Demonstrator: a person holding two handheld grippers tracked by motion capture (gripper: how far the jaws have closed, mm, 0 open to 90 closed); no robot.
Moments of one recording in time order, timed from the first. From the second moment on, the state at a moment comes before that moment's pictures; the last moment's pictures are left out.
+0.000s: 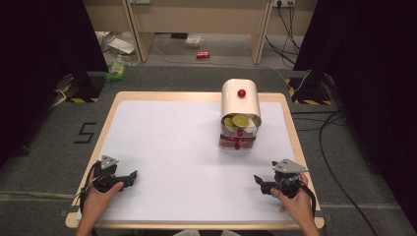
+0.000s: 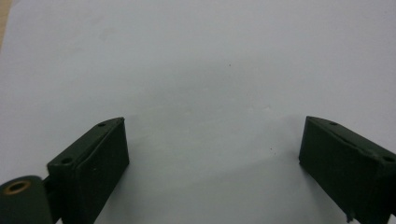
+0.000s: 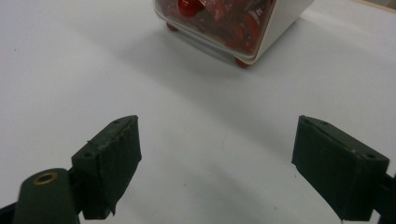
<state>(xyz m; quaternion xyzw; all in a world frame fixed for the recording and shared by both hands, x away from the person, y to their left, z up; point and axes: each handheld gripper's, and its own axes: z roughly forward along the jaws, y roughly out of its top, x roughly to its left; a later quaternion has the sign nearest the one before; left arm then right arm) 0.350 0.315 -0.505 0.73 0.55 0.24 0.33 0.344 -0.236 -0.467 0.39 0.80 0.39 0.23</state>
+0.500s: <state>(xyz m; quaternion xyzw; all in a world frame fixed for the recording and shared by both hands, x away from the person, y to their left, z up) 0.350 0.315 -0.505 0.73 0.55 0.24 0.33 0.350 -0.227 -0.450 0.38 0.80 0.40 0.23</state>
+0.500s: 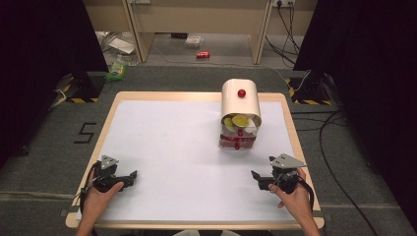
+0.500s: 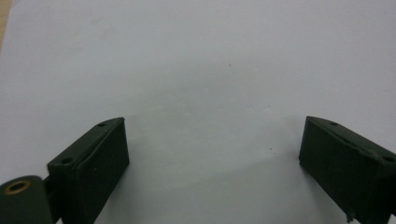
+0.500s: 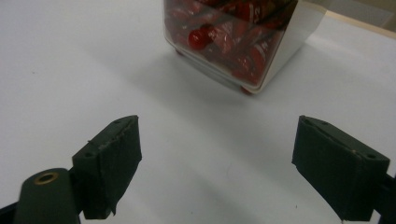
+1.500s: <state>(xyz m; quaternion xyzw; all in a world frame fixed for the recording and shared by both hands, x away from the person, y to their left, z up) 0.349 0.314 -0.505 0.73 0.55 0.24 0.33 0.372 -0.189 -0.402 0.33 0.80 0.43 0.26</state>
